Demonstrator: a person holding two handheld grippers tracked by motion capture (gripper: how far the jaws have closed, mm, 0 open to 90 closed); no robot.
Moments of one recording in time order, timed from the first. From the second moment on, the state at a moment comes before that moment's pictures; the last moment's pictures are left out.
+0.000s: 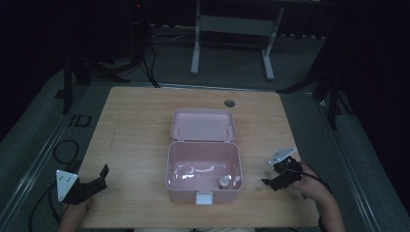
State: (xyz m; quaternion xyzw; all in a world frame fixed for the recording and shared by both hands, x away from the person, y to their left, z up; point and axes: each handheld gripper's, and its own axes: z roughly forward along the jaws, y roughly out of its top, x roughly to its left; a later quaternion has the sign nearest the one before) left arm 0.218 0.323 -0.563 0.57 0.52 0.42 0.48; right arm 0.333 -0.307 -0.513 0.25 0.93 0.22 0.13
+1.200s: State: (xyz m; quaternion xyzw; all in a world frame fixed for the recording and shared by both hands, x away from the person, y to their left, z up) left arm 0.218 0.323 -0.563 0.57 0.52 0.42 0.48; right arm 0.320 -0.341 -0.550 0.44 0.77 0.35 0.30
